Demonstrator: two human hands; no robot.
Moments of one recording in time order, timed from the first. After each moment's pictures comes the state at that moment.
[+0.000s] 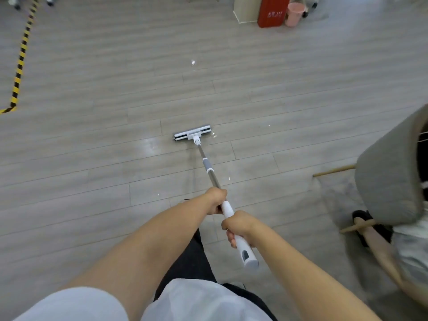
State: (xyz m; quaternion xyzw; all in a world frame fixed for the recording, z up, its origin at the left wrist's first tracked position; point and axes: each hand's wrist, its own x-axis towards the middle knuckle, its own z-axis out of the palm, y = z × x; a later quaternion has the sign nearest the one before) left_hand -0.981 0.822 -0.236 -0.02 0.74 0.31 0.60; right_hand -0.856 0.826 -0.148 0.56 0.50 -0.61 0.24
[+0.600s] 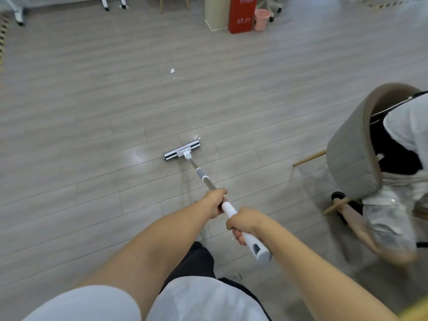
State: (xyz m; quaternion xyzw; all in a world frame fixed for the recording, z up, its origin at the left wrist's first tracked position) left_hand -0.910 0.811 -0.209 -0.09 0.68 0.41 0.60; right_hand -0.783 0.814 -0.065 0.56 0.52 -0.61 0.22
